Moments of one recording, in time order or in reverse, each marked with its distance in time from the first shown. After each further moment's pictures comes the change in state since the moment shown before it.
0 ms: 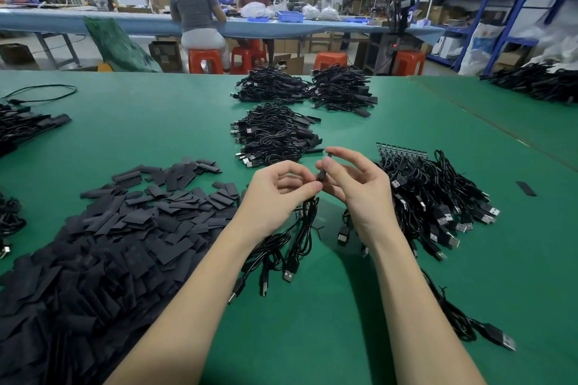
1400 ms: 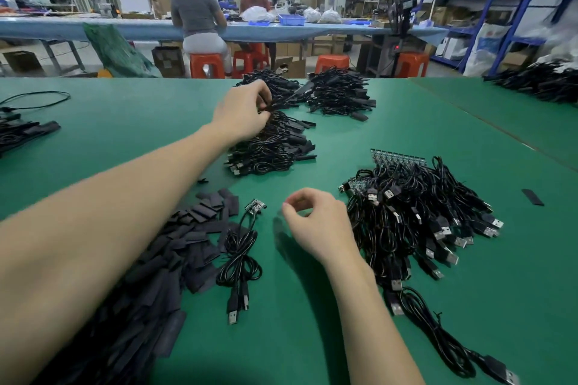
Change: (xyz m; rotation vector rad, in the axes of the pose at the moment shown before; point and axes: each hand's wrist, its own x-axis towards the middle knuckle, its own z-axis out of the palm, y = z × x) left_hand 0.161 0.022 -0.055 1.006 0.144 0.152; right_hand 0.004 0.032 0.012 -0.975 -0.042 0.098
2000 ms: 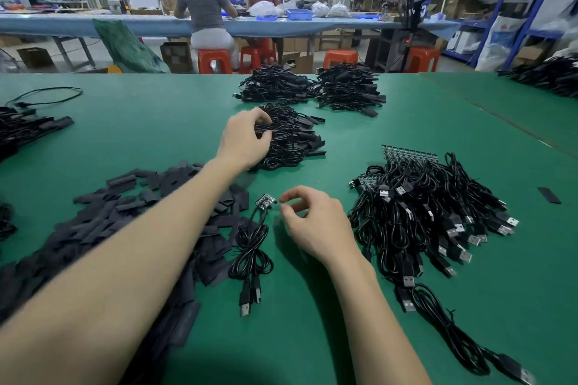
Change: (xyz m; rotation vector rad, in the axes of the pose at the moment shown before) left_hand -0.045 -0.021 0.026 -0.081 0.037 -0.116; right_hand -0.005 -0.006 0.012 -0.045 -0.084 -0.060
